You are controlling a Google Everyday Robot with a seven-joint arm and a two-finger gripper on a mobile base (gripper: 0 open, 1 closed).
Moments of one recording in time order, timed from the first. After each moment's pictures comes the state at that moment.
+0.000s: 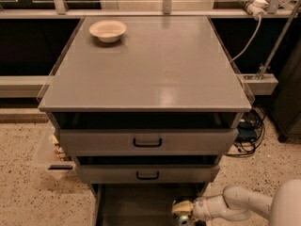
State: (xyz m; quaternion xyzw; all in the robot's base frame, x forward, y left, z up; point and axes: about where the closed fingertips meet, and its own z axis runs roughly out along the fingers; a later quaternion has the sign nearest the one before) arm 0.423 -0.145 0.258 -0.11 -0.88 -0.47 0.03
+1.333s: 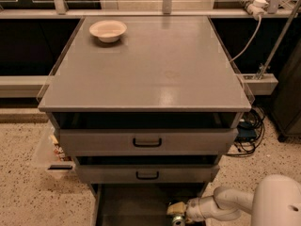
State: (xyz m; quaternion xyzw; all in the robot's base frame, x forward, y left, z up) arm 0.436 -0.127 0.205 -0.13 -0.89 -0.44 0.04
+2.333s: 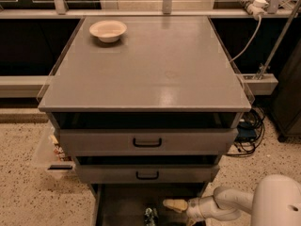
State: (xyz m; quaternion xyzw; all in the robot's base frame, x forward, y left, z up) arm 0.436 -0.127 0.205 -0.13 -0.89 -0.44 0.04
